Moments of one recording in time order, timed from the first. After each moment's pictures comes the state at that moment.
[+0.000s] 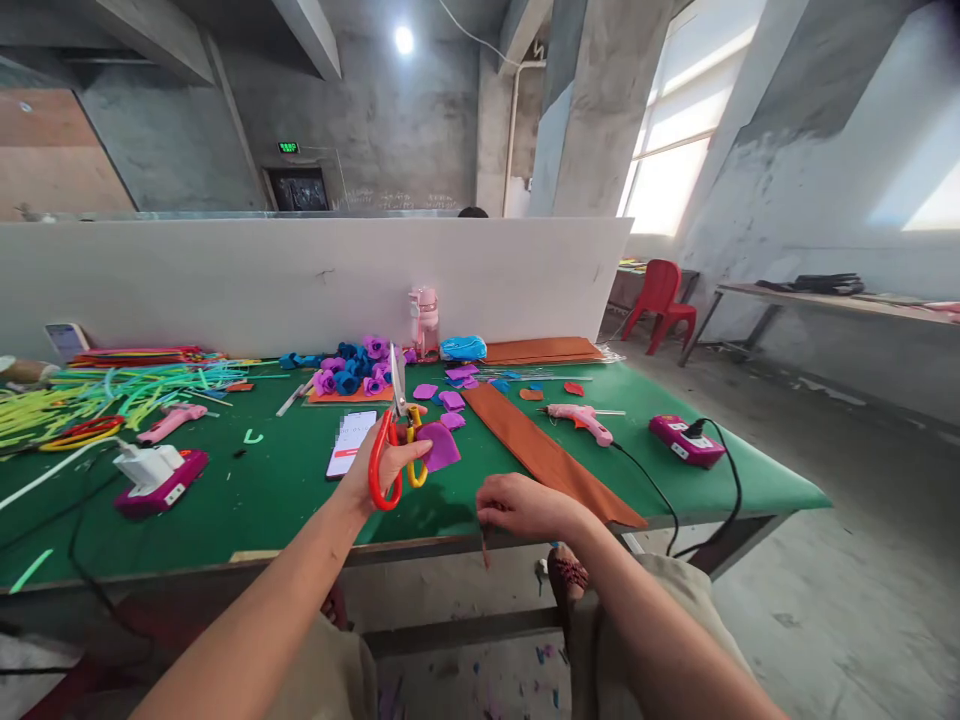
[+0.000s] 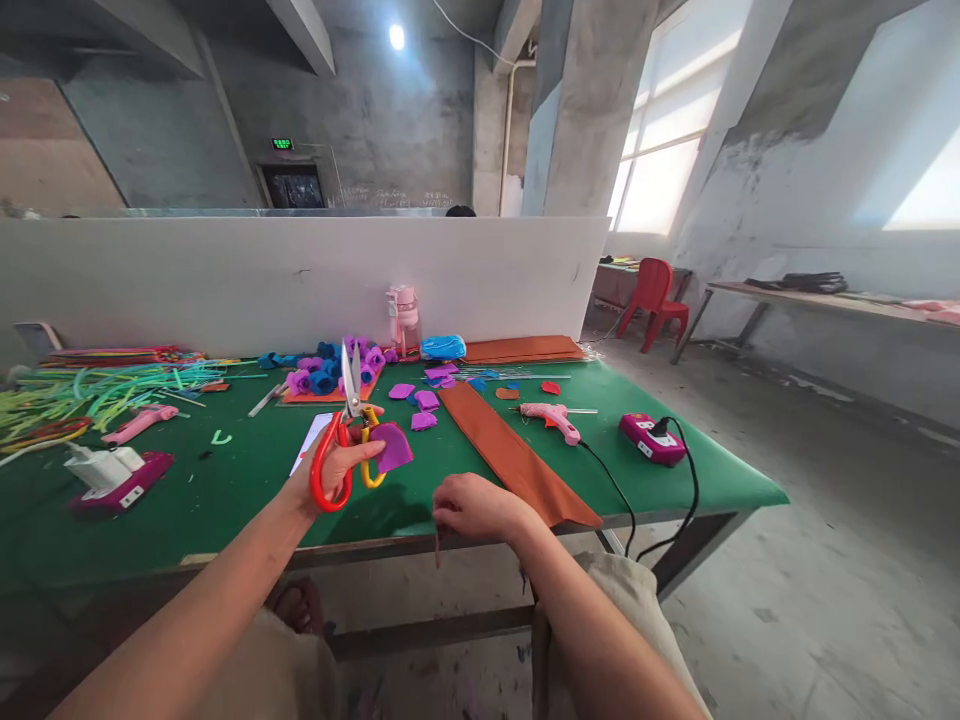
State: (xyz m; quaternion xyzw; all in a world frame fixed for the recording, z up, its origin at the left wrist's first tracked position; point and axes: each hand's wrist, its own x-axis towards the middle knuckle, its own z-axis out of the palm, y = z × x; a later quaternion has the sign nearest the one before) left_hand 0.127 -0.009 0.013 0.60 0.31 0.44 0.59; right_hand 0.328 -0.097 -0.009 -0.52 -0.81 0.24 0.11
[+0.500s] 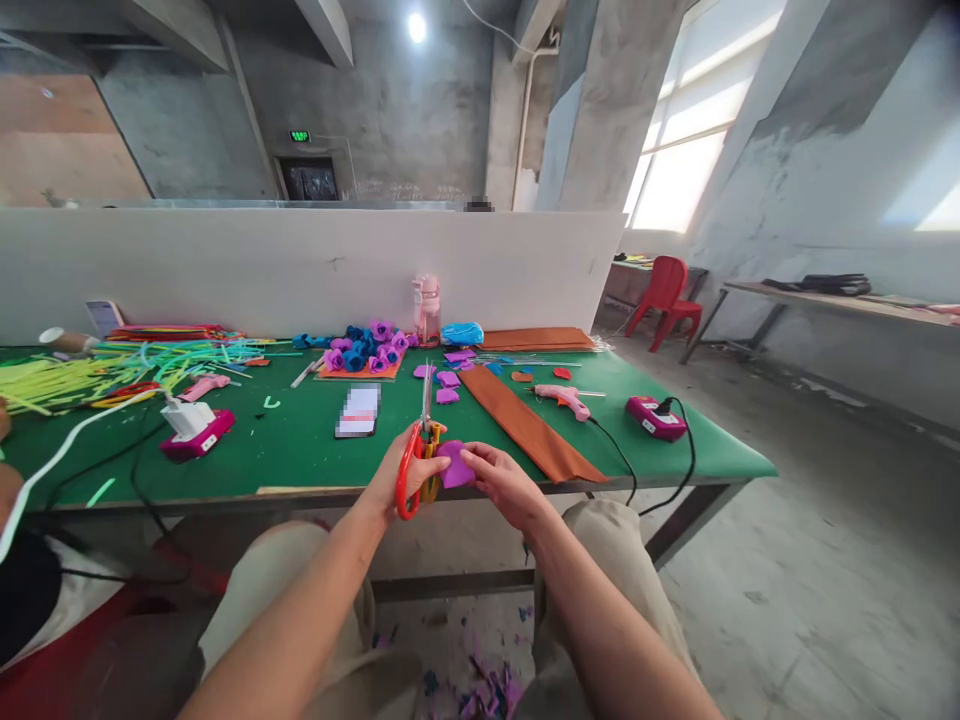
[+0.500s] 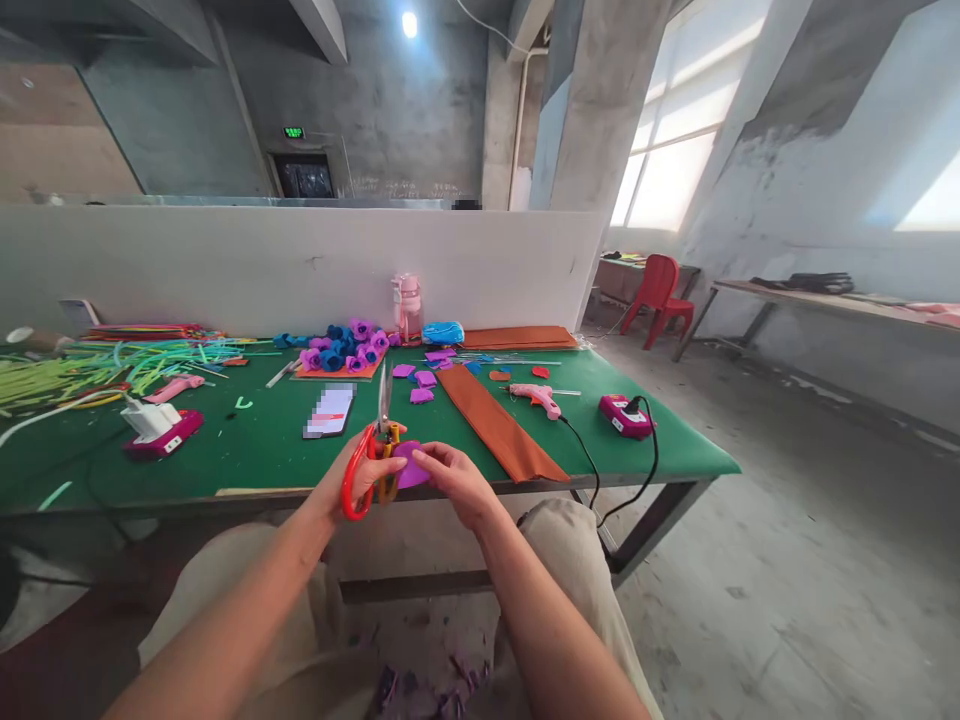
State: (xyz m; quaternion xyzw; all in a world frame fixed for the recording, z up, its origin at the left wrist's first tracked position) left_hand 0.141 -0.089 -0.001 0.61 0.35 0.40 0.59; right_hand 0.291 -0.136 -0.030 -0.41 -0.43 0.58 0.56
